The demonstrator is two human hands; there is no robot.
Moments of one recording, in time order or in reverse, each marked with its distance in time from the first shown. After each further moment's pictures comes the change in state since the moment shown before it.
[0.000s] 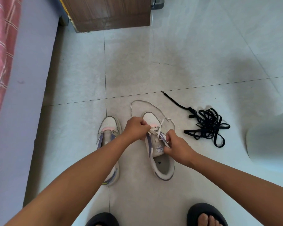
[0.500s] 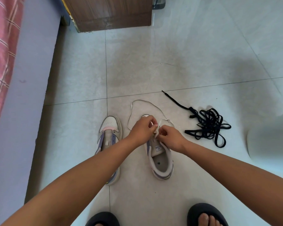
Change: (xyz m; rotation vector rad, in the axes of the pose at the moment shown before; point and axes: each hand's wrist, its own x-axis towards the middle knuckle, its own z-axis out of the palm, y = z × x) left_hand -0.011 0.007 0.010 0.168 0.011 0.286; right_hand 0.037 -0.015 0.001 0.138 0.023 0.057
